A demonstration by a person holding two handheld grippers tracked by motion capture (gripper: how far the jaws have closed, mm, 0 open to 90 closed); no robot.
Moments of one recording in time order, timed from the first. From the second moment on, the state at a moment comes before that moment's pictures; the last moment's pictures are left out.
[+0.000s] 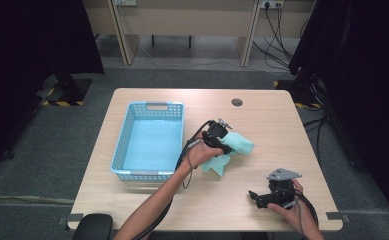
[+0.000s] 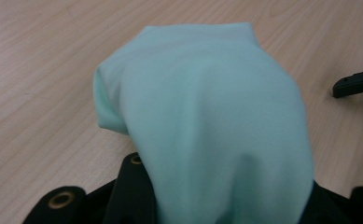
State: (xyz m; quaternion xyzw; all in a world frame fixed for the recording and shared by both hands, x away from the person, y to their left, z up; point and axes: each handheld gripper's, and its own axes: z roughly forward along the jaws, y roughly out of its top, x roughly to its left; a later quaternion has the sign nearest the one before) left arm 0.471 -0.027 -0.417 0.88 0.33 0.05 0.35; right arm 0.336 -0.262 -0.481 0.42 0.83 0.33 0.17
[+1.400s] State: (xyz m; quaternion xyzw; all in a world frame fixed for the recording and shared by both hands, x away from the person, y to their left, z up) left arm 0.472 -0.038 -0.449 0.89 0.32 0.07 0.30; right arm 0.336 -0.262 -0.481 0.42 0.83 0.33 0.17
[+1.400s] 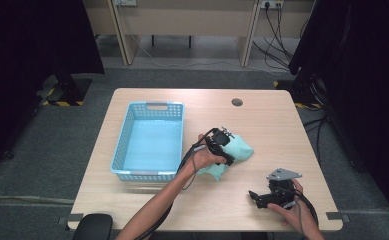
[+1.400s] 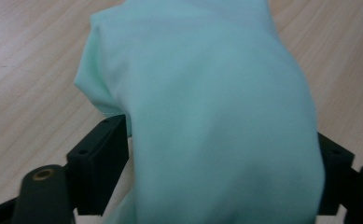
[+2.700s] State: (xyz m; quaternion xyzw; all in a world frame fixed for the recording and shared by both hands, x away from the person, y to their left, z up) left arm 0.459 0.002 -0.400 0.86 0.33 0.08 0.38; right arm 0.336 -0.262 -0.481 0.42 0.83 0.33 0.17
